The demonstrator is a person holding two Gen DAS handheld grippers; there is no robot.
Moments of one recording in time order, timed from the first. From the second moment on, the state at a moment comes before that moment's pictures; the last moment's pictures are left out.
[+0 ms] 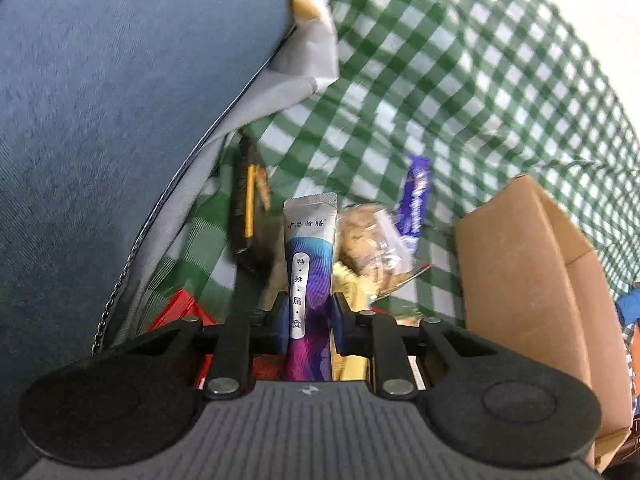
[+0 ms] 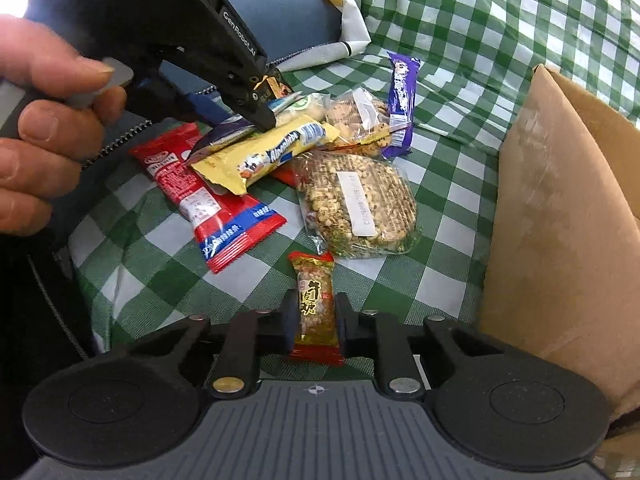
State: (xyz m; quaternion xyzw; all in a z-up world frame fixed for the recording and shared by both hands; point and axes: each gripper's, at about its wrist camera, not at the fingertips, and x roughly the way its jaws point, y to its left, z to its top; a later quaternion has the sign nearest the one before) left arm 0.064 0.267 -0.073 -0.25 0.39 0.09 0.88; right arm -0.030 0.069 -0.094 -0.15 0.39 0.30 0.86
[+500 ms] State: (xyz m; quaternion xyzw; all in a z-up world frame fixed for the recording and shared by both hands) left arm 0.045 0.226 -0.012 -0.20 0.34 0.06 0.92; right arm -0.043 0.045 -0.061 -0.11 0.33 0.29 0.89
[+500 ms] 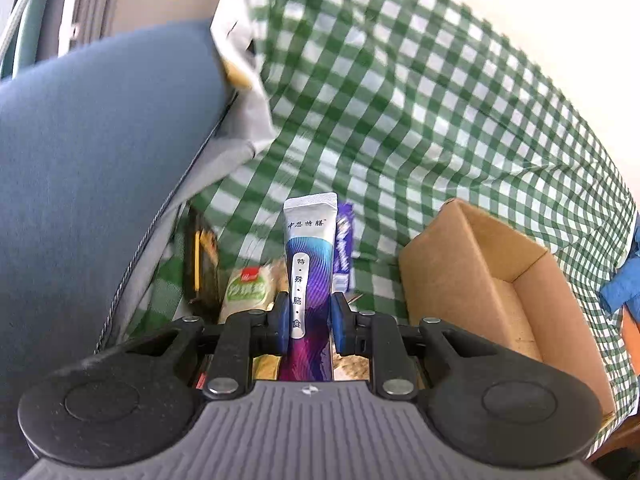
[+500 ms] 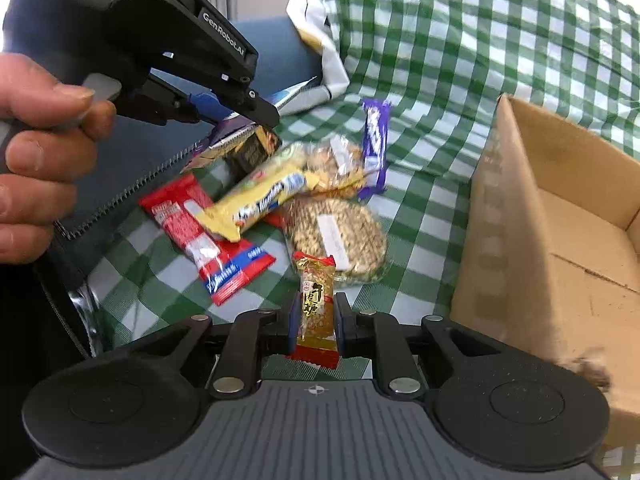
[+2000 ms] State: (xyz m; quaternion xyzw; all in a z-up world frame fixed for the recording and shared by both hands) left arm 0.057 0.004 0.018 0.10 0.23 0.02 0.97; right arm 0.005 -0.181 0.014 0.02 0.19 0.03 0.98
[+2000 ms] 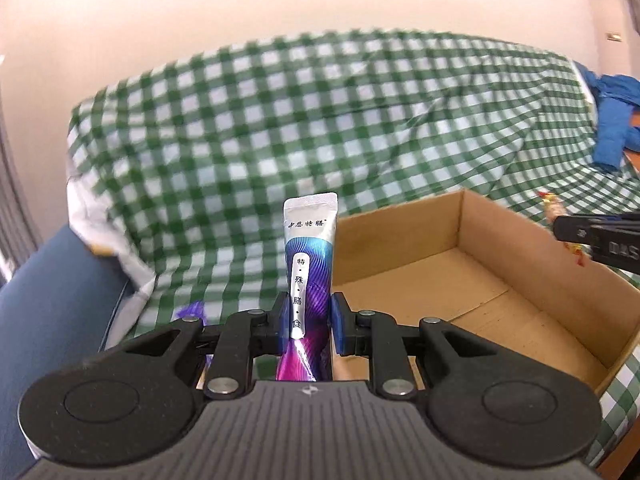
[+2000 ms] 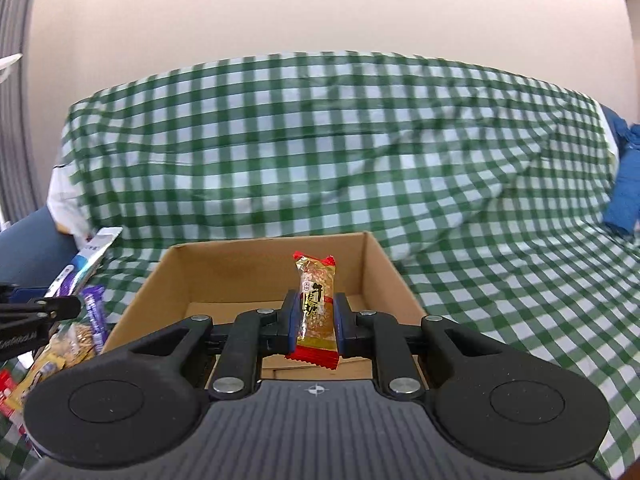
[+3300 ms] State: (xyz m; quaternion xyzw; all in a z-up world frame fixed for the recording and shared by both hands) left arm 0.044 -0.036 0.014 0.14 0.19 -0.04 0.97; right arm 0.000 -0.173 0.018 0.00 0.17 -0.01 0.98
